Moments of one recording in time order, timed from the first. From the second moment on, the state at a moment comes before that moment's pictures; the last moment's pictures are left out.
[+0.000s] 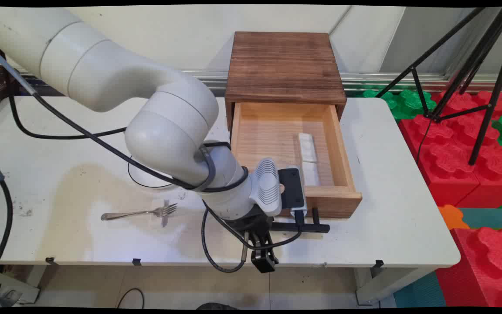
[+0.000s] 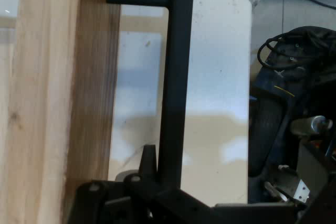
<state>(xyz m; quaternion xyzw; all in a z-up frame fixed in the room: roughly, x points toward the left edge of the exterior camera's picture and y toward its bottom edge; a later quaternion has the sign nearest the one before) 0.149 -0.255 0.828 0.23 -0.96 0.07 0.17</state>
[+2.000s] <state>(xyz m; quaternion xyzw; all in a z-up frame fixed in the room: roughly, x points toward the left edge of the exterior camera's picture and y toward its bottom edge) 0.287 -0.185 0.943 0.20 -0.94 0.14 0.24</state>
